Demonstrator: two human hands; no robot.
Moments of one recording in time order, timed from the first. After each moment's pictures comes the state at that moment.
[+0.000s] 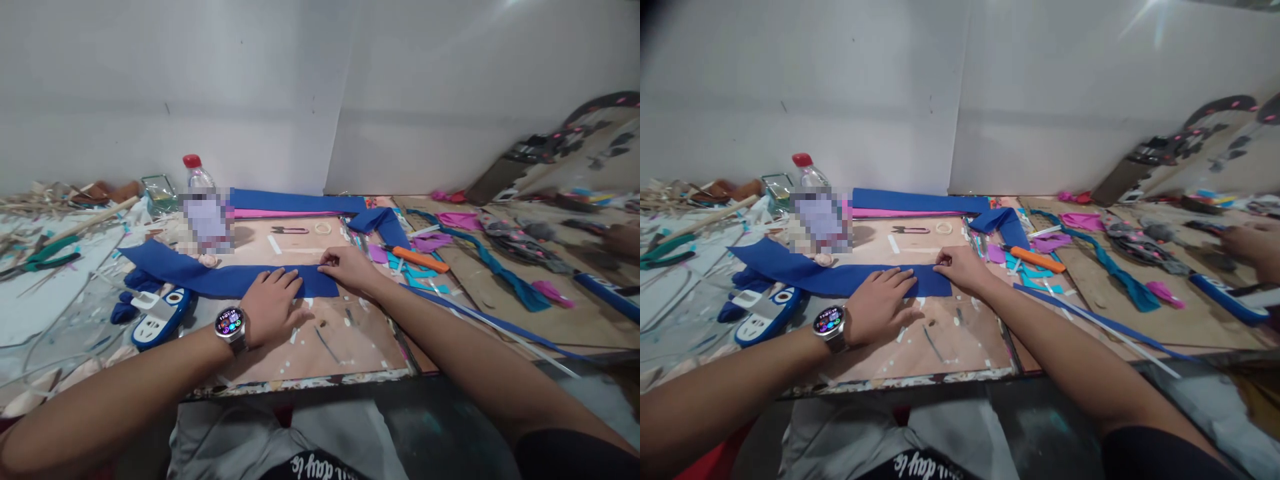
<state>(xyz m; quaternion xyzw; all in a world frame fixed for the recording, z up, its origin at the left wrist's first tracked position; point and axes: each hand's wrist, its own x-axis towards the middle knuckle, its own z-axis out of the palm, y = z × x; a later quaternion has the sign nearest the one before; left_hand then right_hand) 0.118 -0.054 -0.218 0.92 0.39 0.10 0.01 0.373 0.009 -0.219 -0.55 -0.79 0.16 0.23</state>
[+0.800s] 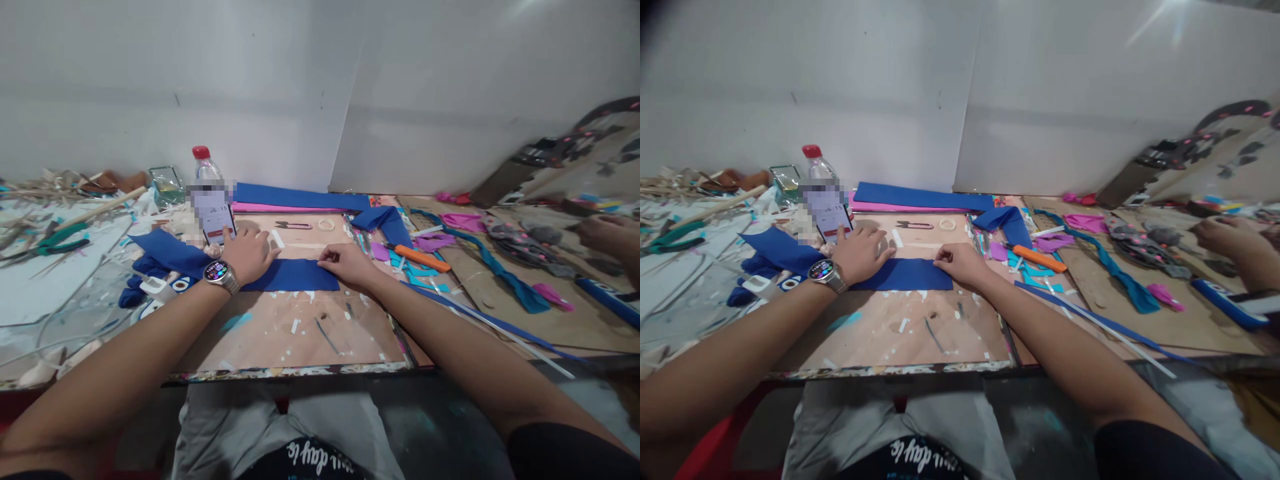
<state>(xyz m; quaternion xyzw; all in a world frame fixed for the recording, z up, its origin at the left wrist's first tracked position) 0.086 0.012 -0.205 0.81 0.57 0.12 -0.07 0.367 0.009 -0.221 -0.55 -0.78 0.19 0.22</state>
